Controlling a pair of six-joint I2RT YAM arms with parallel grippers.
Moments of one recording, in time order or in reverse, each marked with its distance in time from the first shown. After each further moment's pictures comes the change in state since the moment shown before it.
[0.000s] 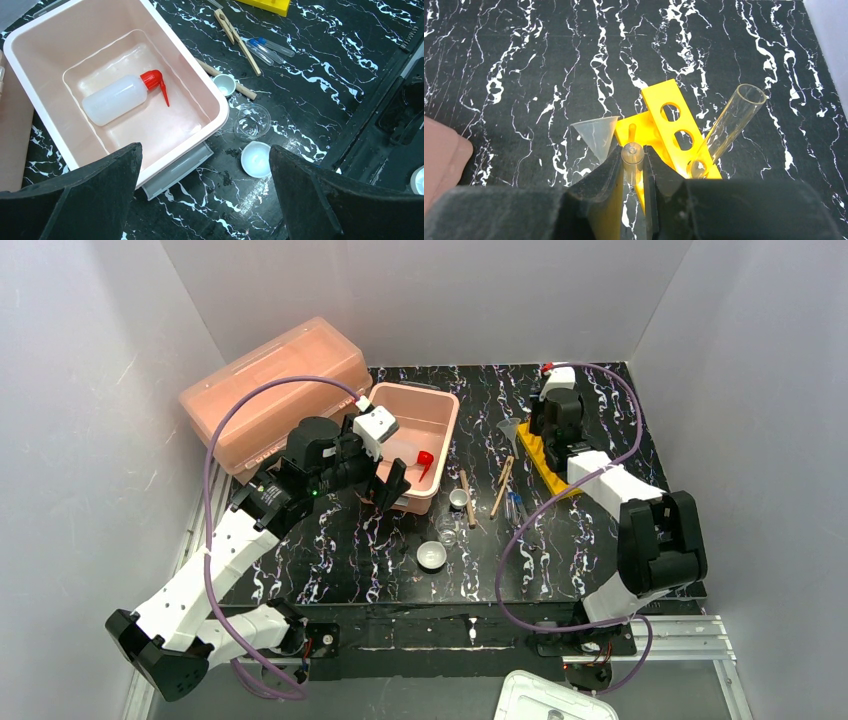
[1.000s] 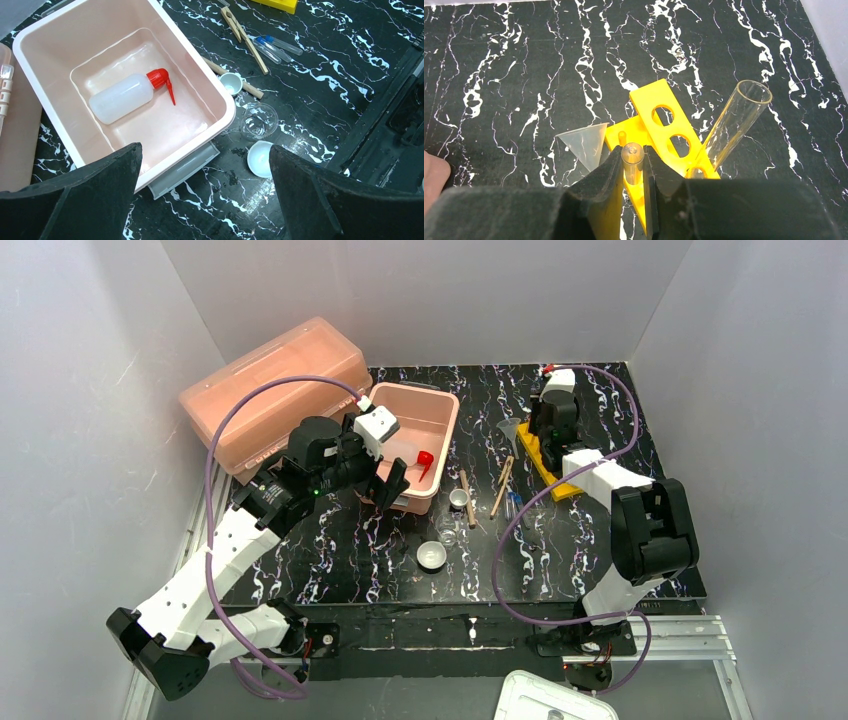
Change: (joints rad) left arm 0.000 0.007 0.000 0.000 -0.022 0.019; right arm -0.006 0.083 -0.003 0.093 0.065 0.030
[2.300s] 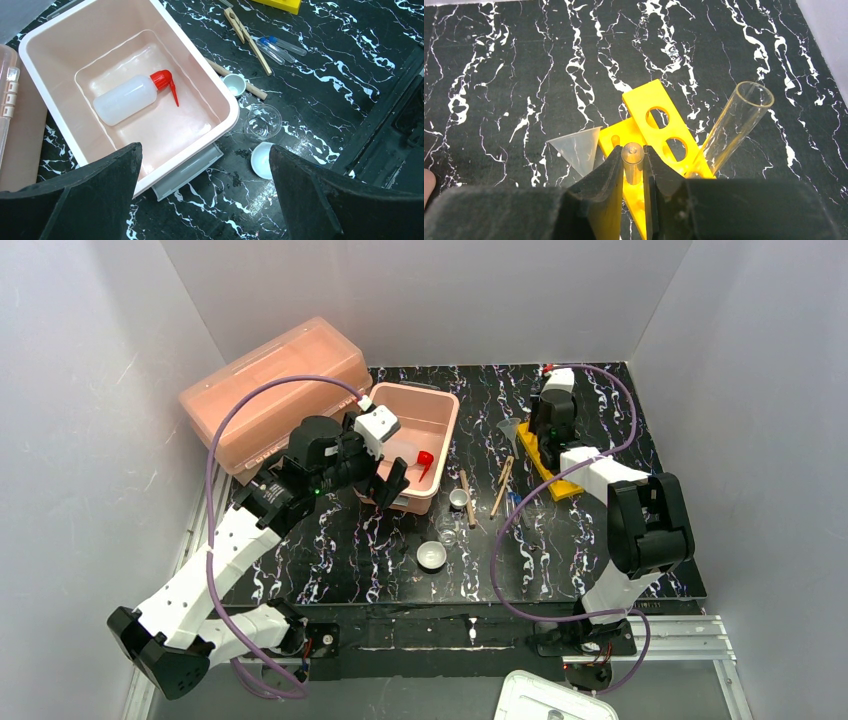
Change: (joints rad) left arm 0.000 0.003 0.000 0.008 -0.009 0.013; right arm -0.002 0.039 0.019 0.004 0.031 0.001
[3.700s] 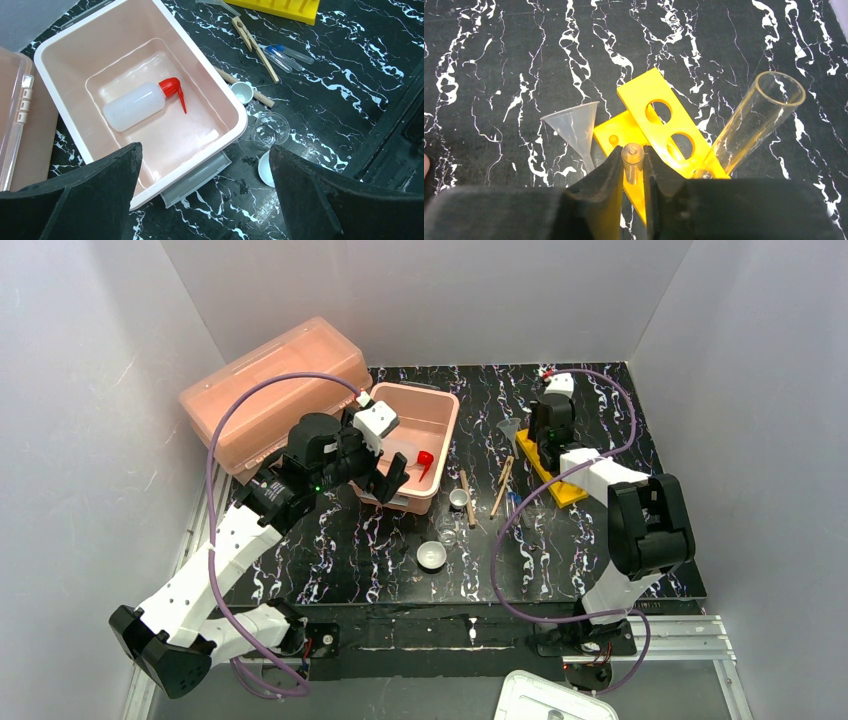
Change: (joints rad) left arm 0.018 0.011 0.000 0.036 -0.003 0.010; right arm 0.005 0.001 -0.003 -0.082 0.002 0.054
